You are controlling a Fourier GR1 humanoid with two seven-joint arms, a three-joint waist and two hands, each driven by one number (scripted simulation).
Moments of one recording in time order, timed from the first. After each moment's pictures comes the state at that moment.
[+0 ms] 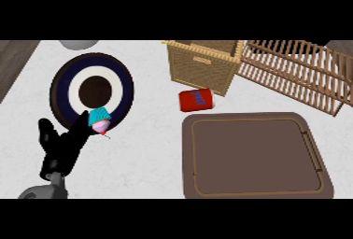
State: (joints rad) left arm -0.04 0.17 0.08 -1.37 0.11 -0.02 0.30; right arm -1.22 -0.60 -0.32 -0.73 0.91 0.02 0.46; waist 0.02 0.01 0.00
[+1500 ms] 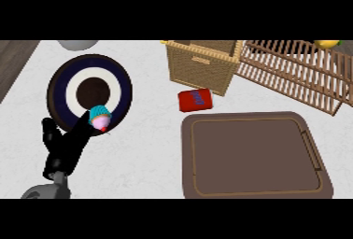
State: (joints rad) left arm -0.05 0.15 0.09 -1.36 0.09 -0.01 0.30; right arm -1.32 -0.63 -0.57 -0.55 0.66 -0.26 0.31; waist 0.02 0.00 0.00
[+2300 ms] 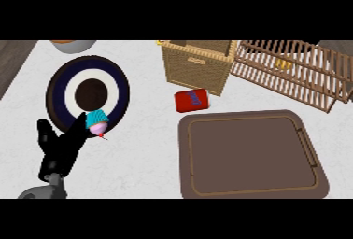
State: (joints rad) left arm -0.04 0.16 0.11 -1.36 0.10 -0.02 0.30; right arm -1.22 -0.83 -0.68 -0.70 0.58 -0.43 0.42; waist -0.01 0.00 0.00
